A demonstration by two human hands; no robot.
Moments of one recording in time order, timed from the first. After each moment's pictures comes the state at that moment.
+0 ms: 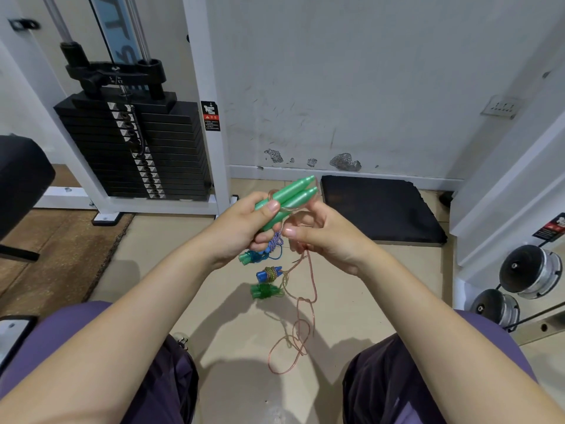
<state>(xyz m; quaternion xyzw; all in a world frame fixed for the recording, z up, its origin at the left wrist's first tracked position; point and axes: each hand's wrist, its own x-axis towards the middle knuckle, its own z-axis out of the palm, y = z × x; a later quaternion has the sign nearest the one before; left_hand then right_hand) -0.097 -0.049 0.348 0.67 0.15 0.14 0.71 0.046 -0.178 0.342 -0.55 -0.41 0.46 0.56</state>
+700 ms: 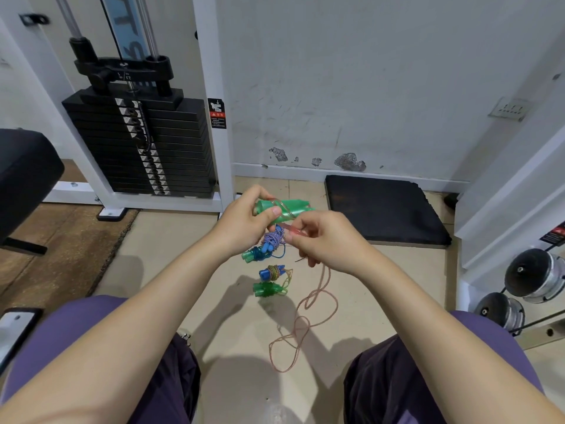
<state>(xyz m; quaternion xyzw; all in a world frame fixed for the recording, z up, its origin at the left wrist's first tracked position) -0.090 -0.033 0.330 0.79 0.26 0.21 0.51 0.030 -0.177 0.350 -0.75 -0.51 0.23 0.36</state>
